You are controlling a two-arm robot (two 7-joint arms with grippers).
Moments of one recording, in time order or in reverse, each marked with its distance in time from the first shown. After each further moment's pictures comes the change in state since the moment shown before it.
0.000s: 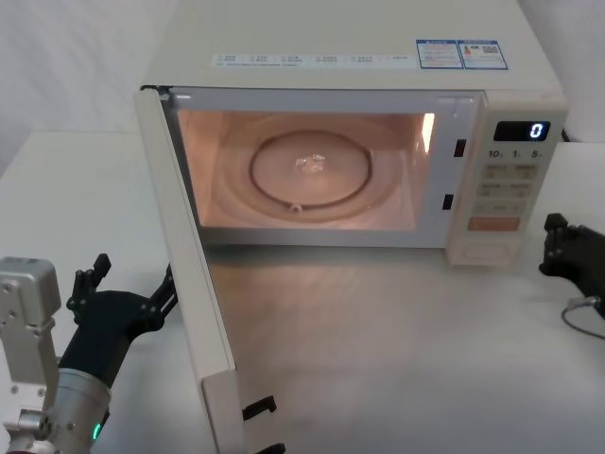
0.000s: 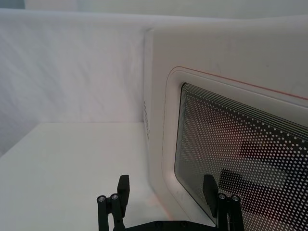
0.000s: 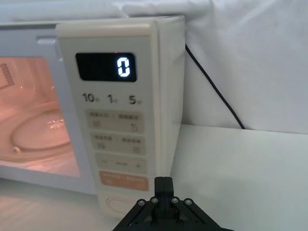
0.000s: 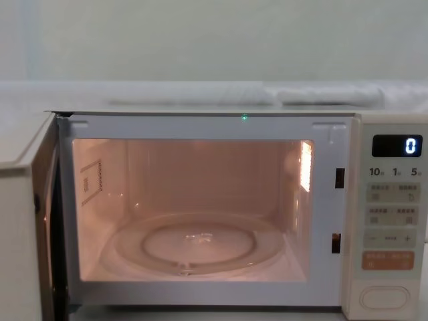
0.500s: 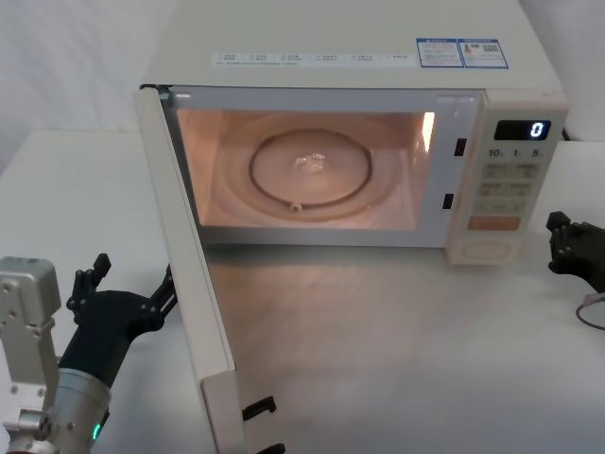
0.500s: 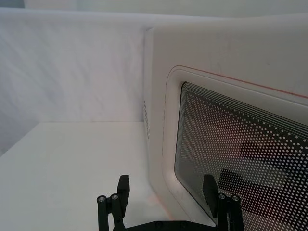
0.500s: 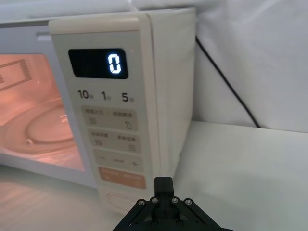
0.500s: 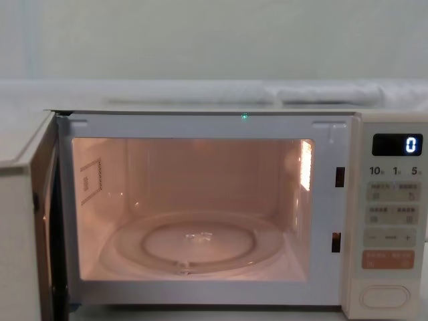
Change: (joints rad) left arm 0.000 0.000 0.000 0.000 0.000 0.000 0.000; right arm 0.048 0.097 0.000 0.059 0.106 0.019 0.107
